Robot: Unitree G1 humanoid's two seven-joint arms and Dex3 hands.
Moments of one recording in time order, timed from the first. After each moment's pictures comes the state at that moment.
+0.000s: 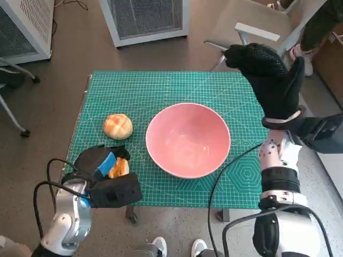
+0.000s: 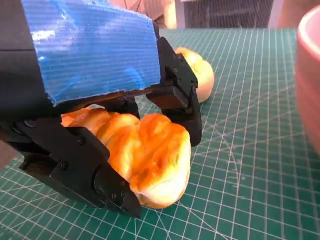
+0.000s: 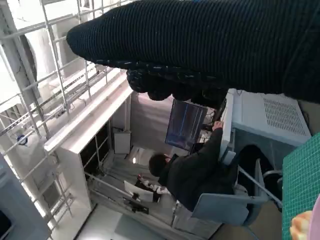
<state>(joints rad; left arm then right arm) -0.11 0.55 -0.26 -0.25 0.86 0.48 -0.35 -0.96 -0.15 -0.35 0.99 0.49 -0.65 0.99</state>
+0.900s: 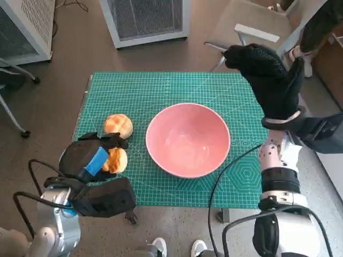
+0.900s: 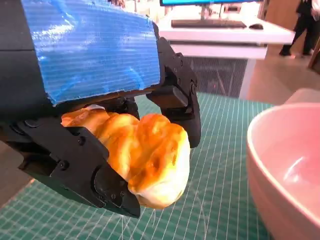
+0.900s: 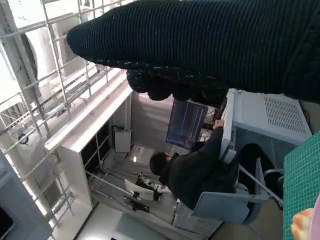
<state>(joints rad) -0.07 0.55 -0.14 -0.51 0.88 0.48 -0.38 -0.96 -0.16 -0.35 0.98 0.49 -0.64 0.99</state>
